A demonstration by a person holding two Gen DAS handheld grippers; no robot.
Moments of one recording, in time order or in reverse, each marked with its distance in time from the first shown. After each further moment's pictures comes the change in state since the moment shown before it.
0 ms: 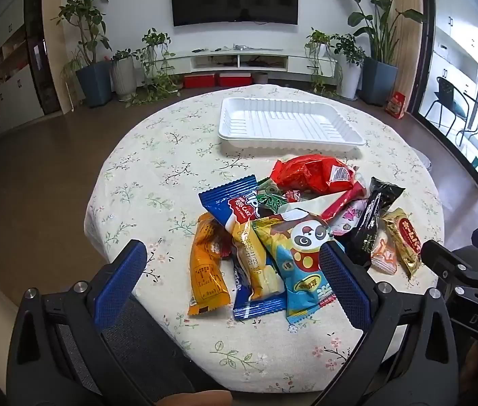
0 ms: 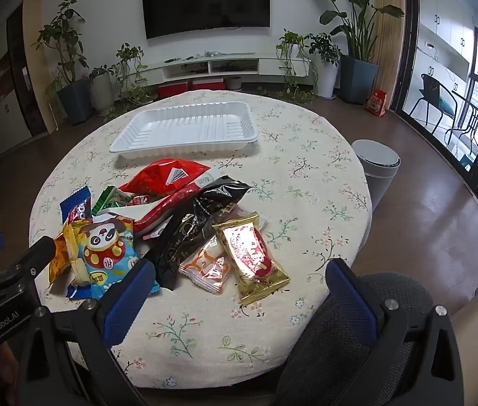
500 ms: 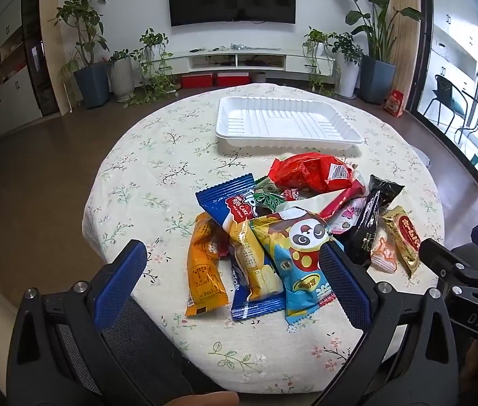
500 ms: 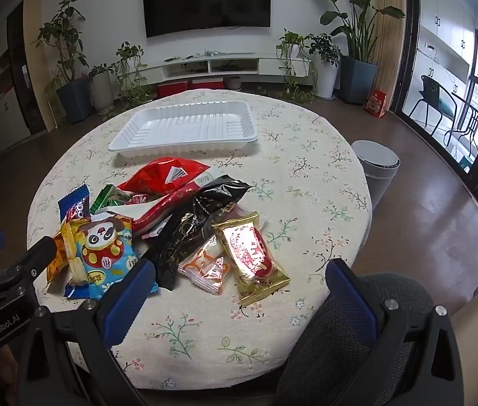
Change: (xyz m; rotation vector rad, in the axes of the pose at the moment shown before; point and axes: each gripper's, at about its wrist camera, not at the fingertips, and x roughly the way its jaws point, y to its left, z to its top) left arm 0.000 0.000 -0.001 0.028 -0.030 0.015; right arm 0.002 0.002 0.000 -0.006 0.002 -0.007
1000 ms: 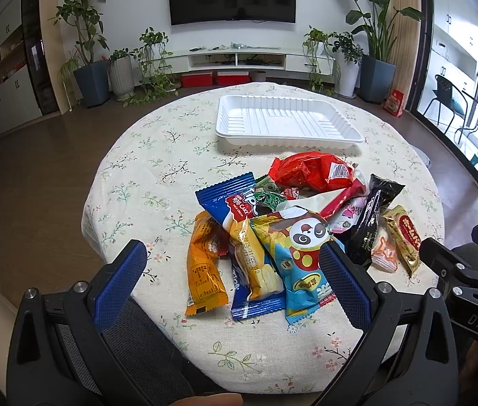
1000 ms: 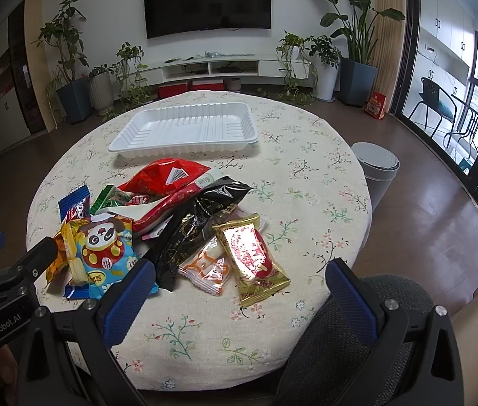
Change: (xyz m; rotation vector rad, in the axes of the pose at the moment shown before) left arm 0.000 -0.003 -0.001 -0.001 0.003 0.001; right arm 0.000 0.000 0.000 -0.002 -0.002 -0.003
